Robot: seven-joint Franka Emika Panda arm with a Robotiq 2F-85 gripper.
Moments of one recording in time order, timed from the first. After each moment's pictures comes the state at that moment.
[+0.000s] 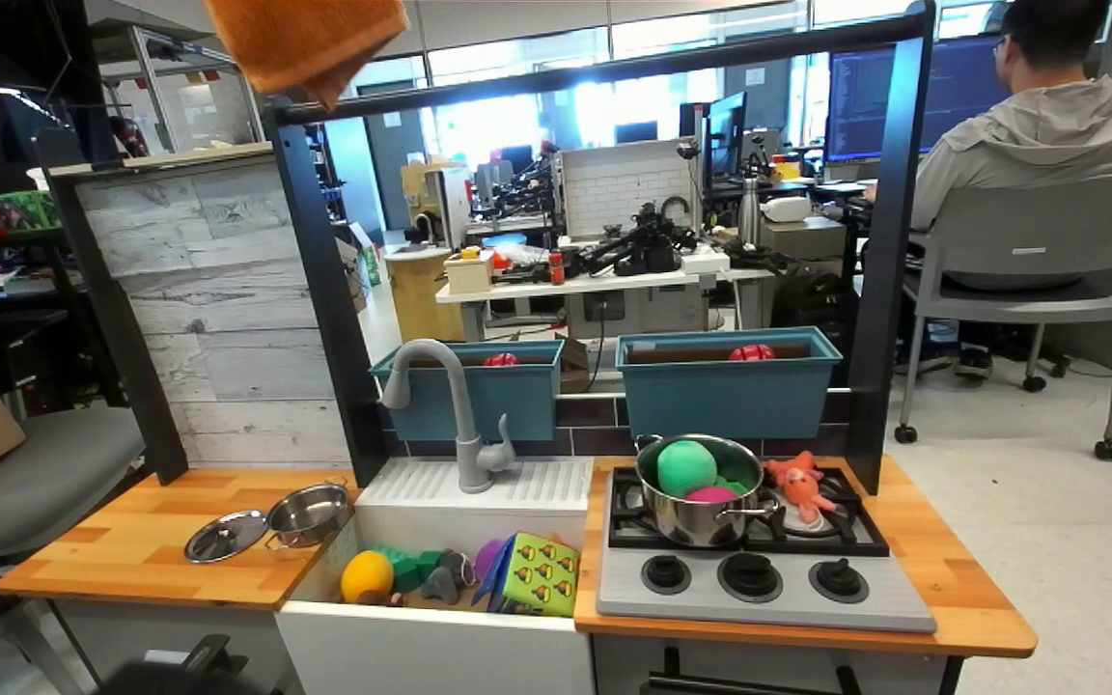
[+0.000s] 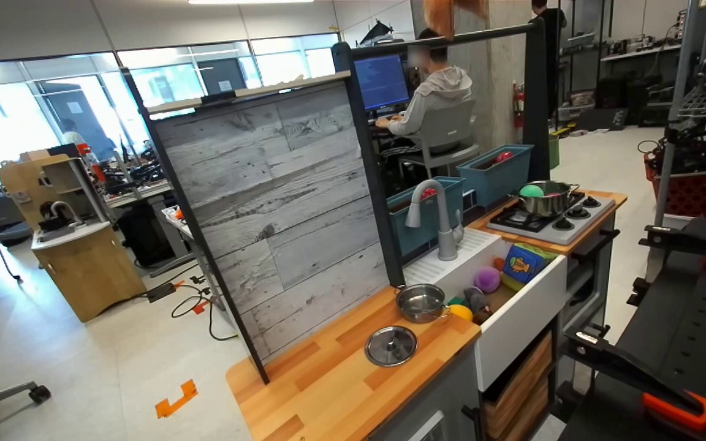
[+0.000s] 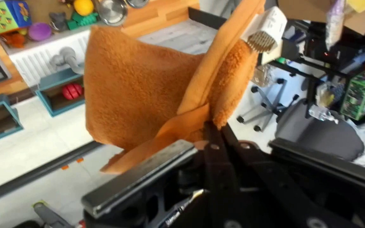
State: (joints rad) arm -0.39 0.12 0.04 -1.19 0.52 1.51 -0.02
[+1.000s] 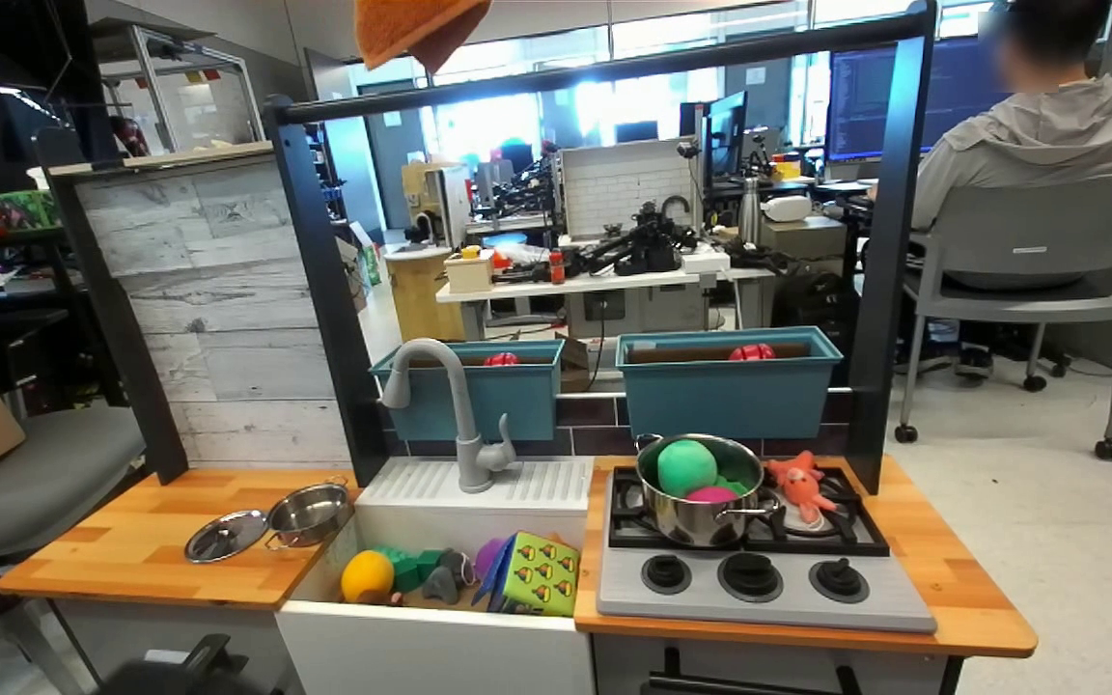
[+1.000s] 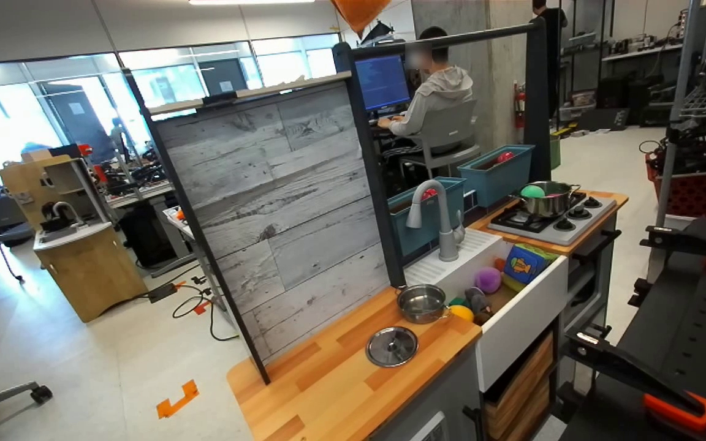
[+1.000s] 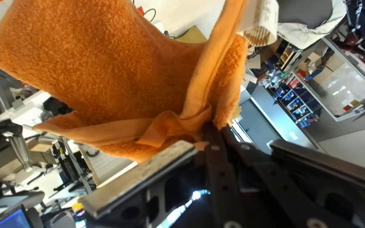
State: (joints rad) arm -0.22 0.62 0.05 -0.65 0.53 2.10 0.01
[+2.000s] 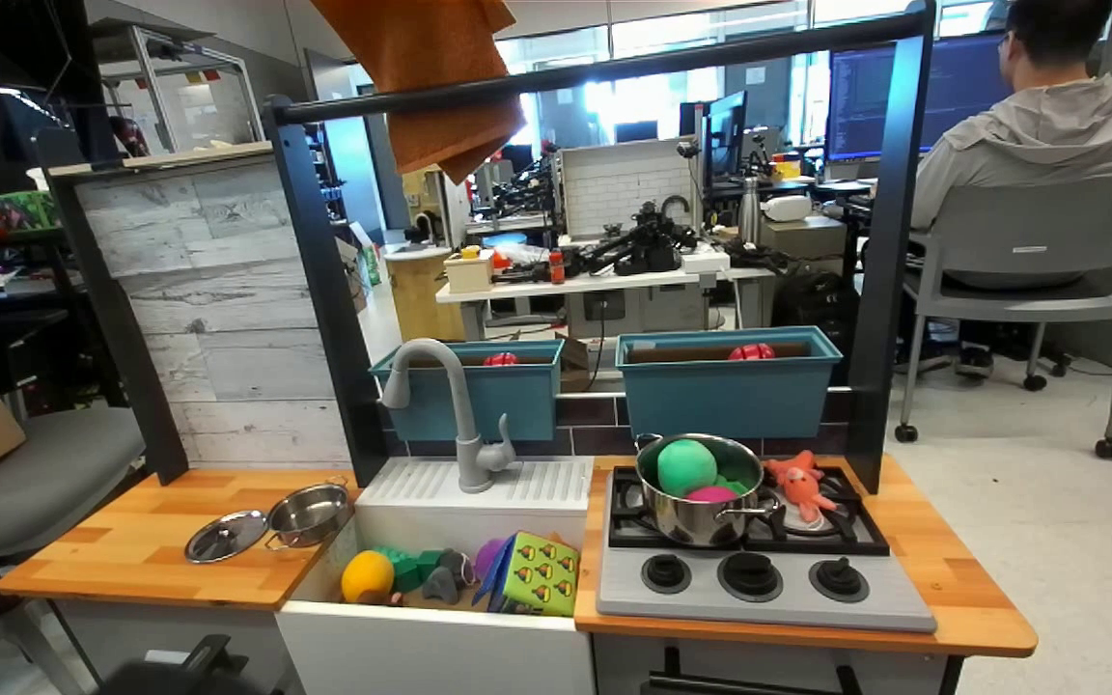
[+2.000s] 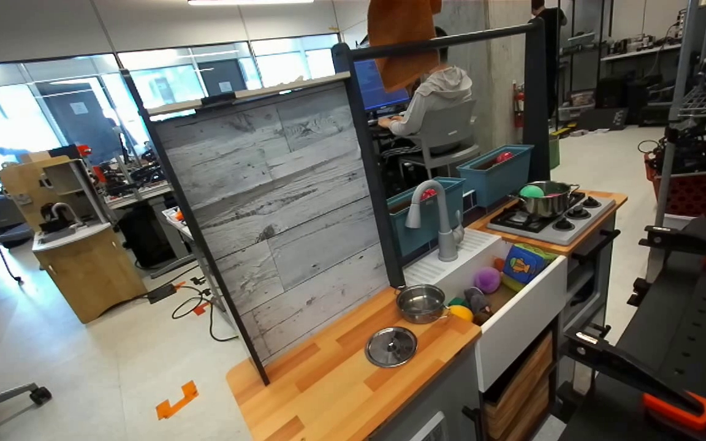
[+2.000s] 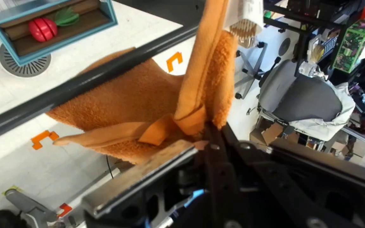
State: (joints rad) arm -0.46 0.70 0.10 -0.61 0.59 1.55 -0.04
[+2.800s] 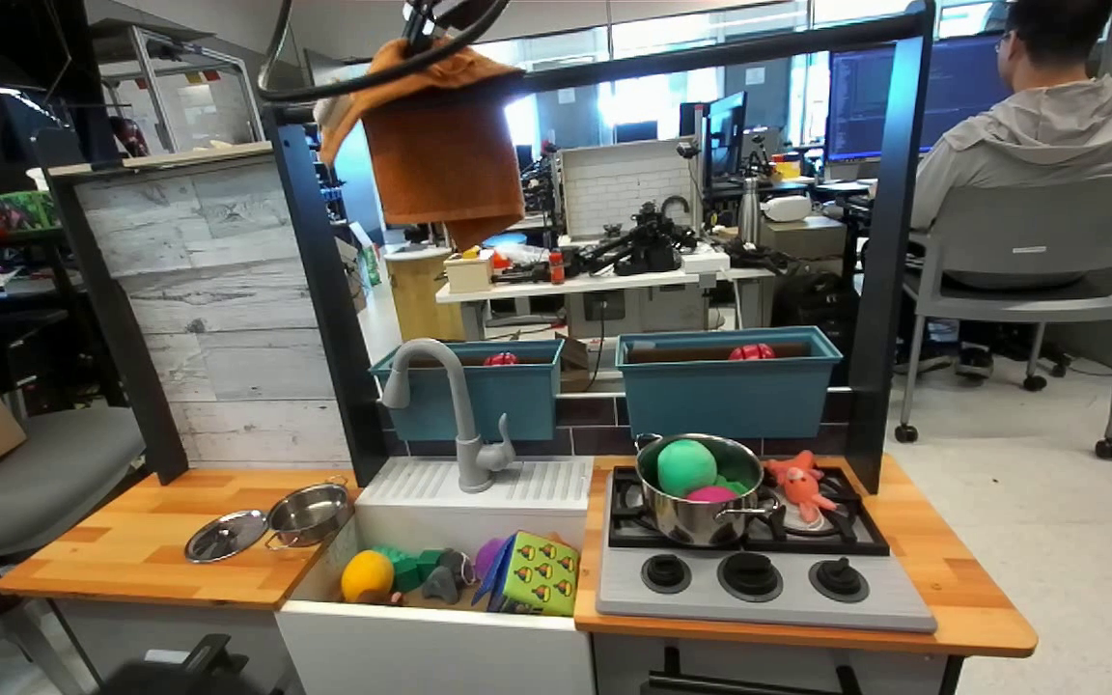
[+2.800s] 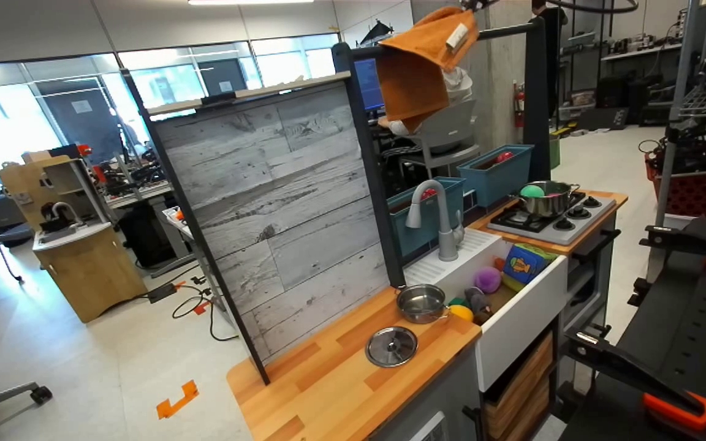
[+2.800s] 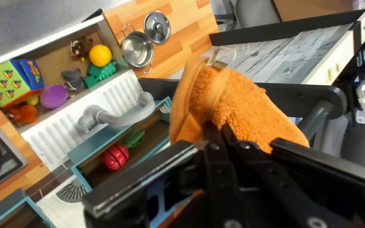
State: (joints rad) arm -0.53 0.72 0.06 -0.94 0.58 1.43 -0.04
